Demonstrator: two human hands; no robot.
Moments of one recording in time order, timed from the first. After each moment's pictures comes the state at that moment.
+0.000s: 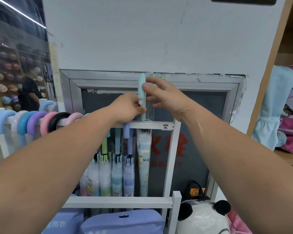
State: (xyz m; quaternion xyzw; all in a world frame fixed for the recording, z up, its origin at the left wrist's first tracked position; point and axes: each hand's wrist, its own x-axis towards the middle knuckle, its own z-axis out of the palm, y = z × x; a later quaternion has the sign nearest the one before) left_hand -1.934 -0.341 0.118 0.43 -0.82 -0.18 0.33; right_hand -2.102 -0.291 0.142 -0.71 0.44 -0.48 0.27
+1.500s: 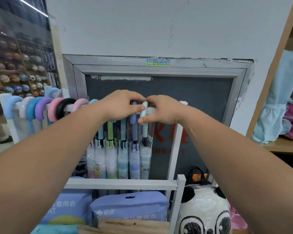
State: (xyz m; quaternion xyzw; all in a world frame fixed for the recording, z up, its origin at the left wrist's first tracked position) left_hand -1.896 -0.328 0.098 0.40 -0.88 -0.06 0.25; right_hand -2.094 -0.309 0.091 -0.80 0.57 -0.19 0.02
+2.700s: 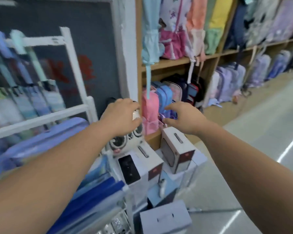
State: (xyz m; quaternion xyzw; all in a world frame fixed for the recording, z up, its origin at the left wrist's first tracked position) left_hand -2.053 -0.091 -0.083 0.19 -0.97 0.01 0.13; right_hand -2.230 0.076 -0.097 -0.50 0.85 -0.17 -0.02
